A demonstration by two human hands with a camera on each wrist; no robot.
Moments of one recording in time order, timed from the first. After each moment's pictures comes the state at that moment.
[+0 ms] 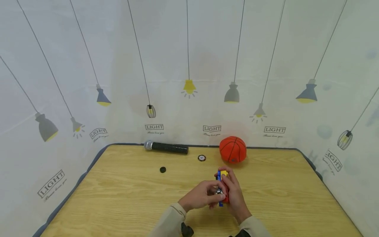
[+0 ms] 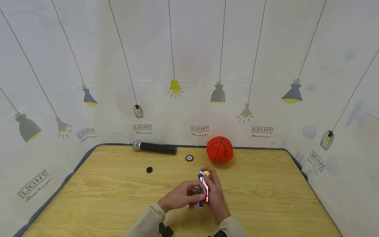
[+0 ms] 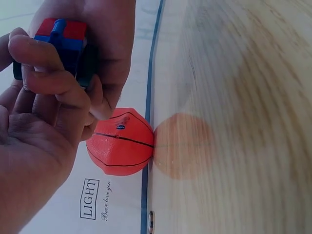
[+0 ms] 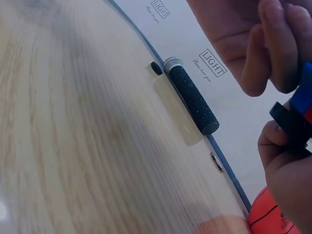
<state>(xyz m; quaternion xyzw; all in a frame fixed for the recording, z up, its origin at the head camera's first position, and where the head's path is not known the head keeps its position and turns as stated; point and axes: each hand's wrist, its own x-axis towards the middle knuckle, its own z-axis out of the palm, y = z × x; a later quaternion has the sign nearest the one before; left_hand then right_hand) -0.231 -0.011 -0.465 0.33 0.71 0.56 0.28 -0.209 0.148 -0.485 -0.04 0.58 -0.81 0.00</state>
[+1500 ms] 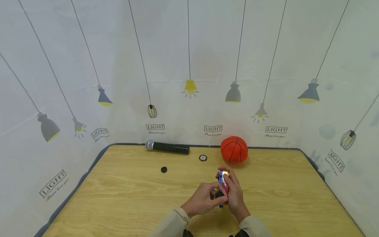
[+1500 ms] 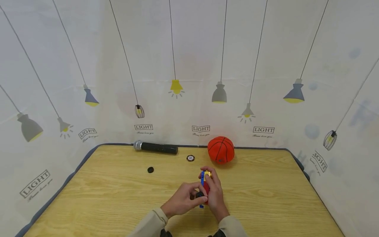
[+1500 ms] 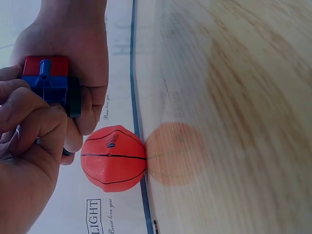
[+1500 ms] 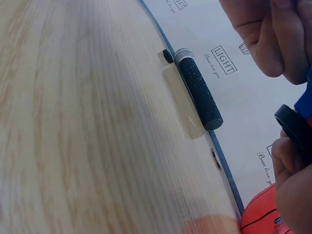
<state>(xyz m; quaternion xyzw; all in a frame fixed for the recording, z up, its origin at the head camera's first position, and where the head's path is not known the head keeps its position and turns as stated) -0.216 -0.006 -0.468 0.31 0.77 0.53 0.16 -0.211 0.145 -0.486 -0.04 0.66 -0.74 -0.04</state>
